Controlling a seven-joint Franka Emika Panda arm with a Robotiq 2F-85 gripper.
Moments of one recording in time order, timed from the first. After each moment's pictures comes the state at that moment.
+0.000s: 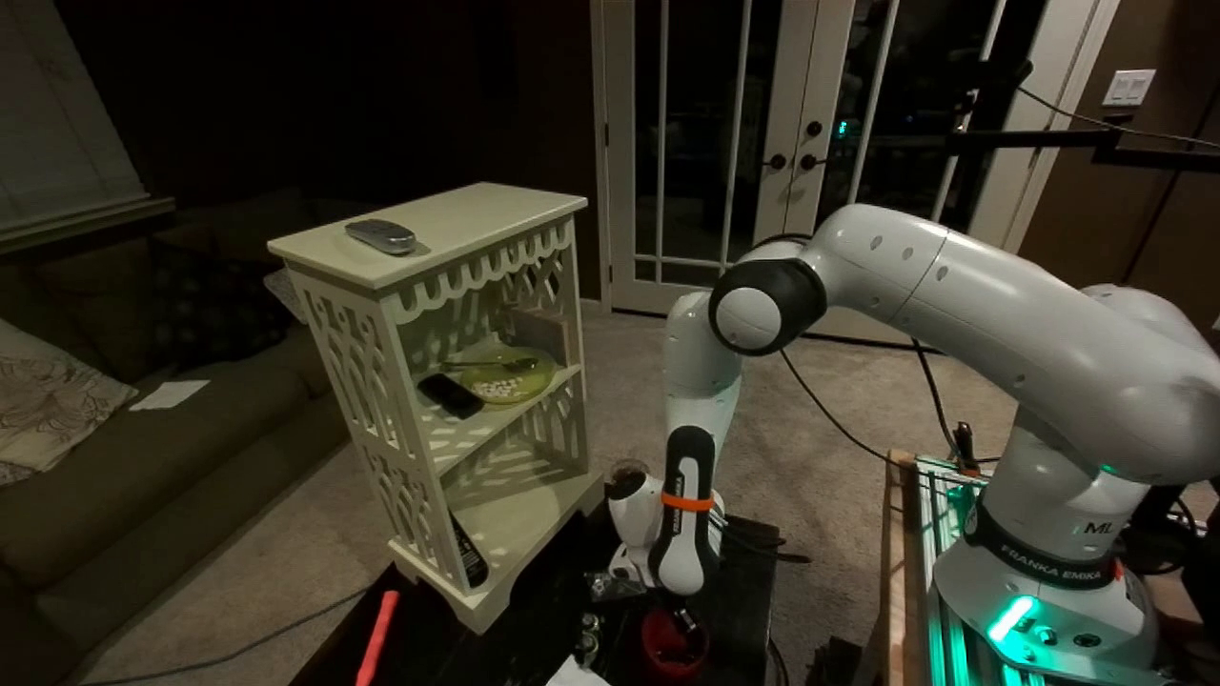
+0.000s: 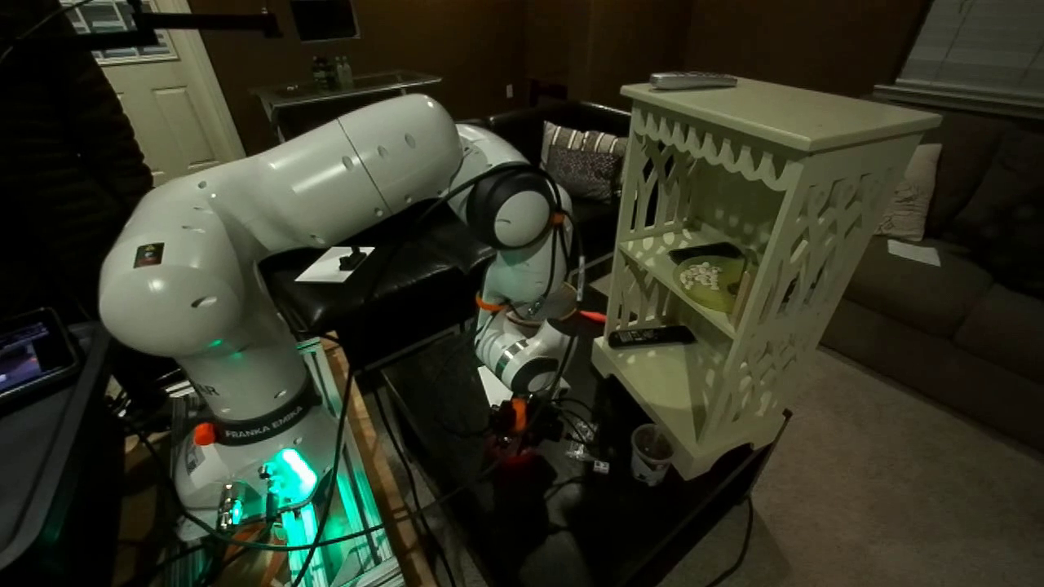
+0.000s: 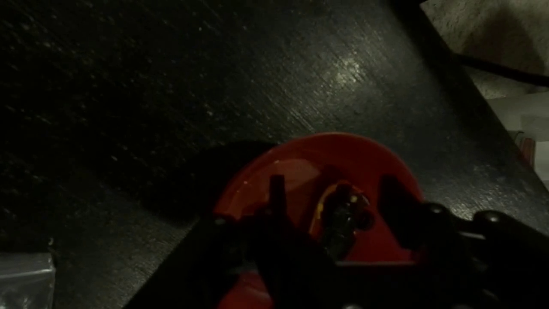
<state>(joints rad) -0.10 1.26 0.10 -1.92 -0.25 2.80 -0.67</state>
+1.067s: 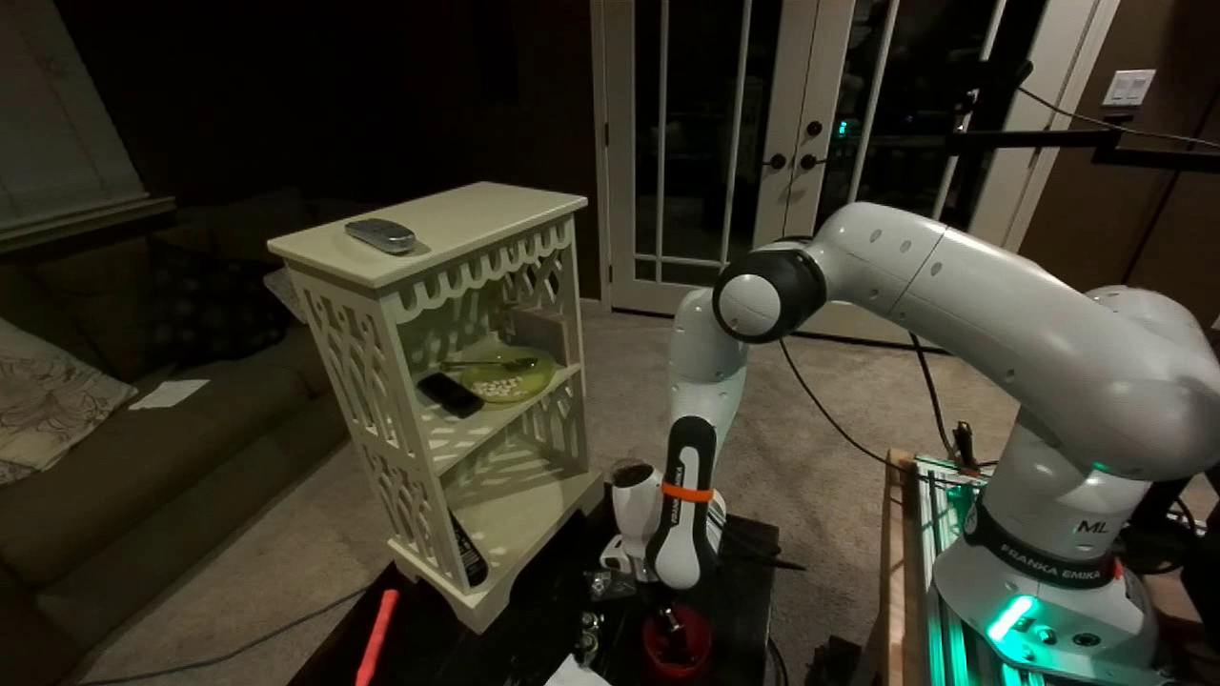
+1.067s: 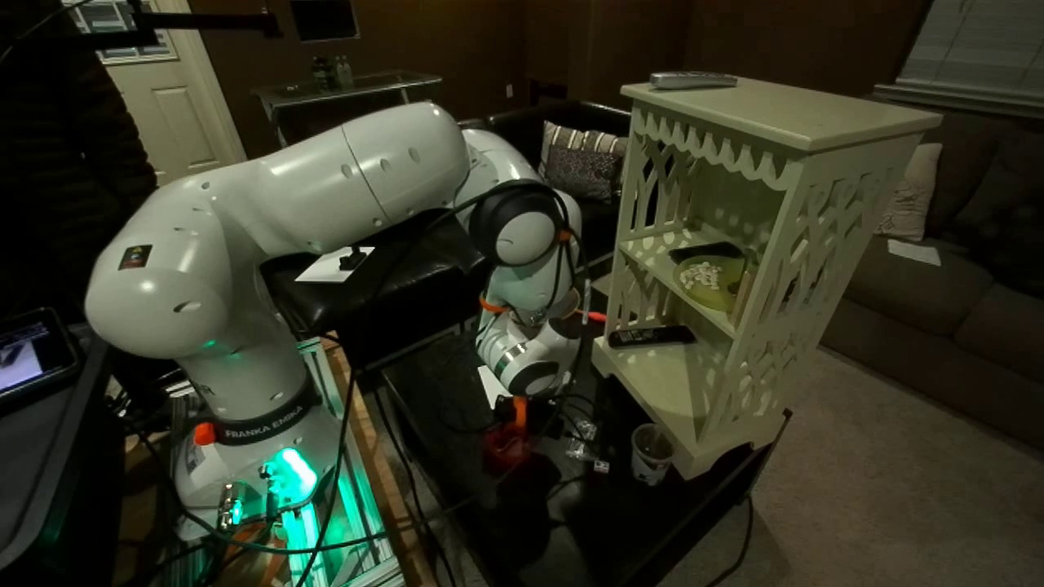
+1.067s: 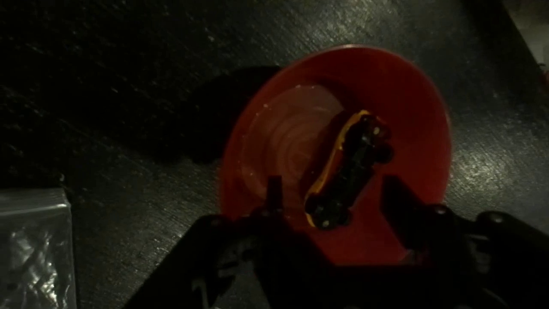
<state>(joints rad) -0.20 1.27 0.17 -1.92 -0.26 2.91 -0.66</state>
